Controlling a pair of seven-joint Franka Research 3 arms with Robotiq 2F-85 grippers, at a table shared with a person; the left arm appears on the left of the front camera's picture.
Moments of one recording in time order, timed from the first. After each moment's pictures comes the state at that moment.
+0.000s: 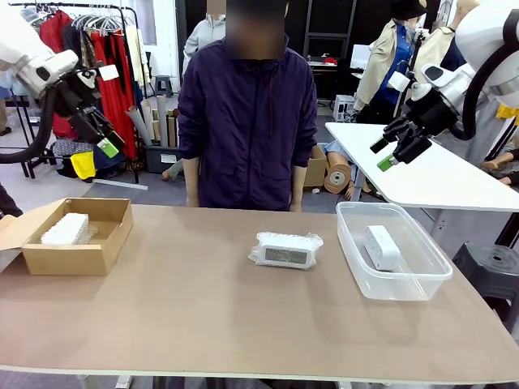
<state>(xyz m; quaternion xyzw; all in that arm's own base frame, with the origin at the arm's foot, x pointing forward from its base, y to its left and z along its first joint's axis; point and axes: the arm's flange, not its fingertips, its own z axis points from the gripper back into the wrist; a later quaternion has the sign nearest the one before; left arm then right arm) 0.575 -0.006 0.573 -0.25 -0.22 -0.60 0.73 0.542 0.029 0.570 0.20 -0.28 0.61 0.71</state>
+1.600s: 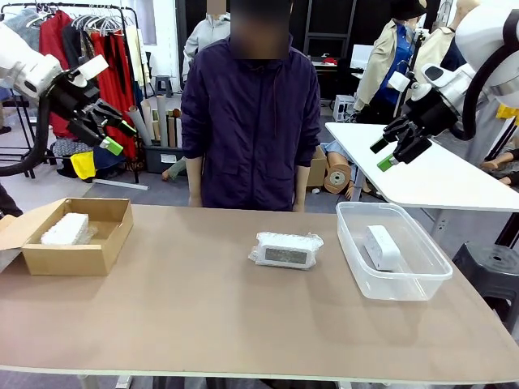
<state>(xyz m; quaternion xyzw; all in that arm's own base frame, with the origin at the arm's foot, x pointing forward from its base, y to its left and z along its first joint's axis) 0.573 -0.001 0.565 -0.26 -0.34 -0.67 0.61 0.542 0.029 0.570 0.20 -0.28 0.61 0.71</state>
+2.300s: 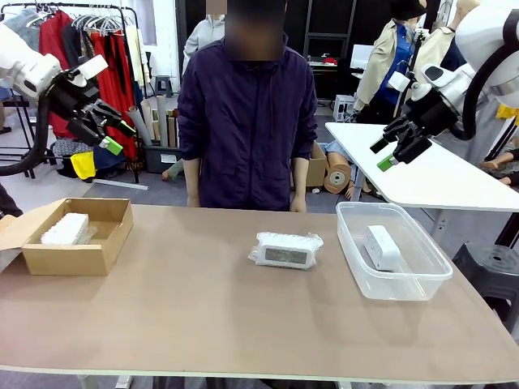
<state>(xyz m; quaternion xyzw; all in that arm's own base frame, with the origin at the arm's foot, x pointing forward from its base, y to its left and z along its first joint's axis) 0.574 0.000 0.565 -0.26 -0.34 -0.66 0.61 0.542 0.029 0.570 0.20 -0.28 0.61 0.71</state>
